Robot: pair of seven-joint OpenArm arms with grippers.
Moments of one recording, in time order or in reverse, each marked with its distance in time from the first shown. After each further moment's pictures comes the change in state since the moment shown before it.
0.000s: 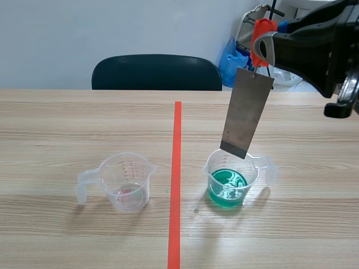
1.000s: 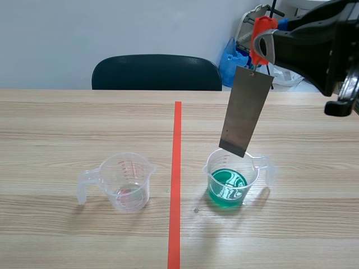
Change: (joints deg) left arm 31.4 24.5 -23.0 0.3 15.3 15.1 -23.9; right arm 0.0 0.0 0.0 0.0 0.0 0.0 0.6
